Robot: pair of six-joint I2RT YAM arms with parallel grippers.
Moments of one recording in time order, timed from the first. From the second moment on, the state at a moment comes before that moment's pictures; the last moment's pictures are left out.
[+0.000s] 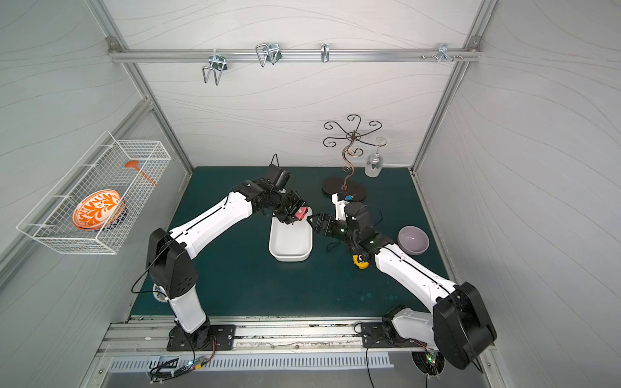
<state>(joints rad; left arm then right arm) -0.62 1.79 1.64 -0.75 0.31 -1.37 0.60 1.25 0.75 0.08 -0.34 0.72</state>
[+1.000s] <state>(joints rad) -0.68 1.78 1.57 -0.66 0.33 -1.53 0.62 1.33 0.76 0.22 -0.33 0.75</state>
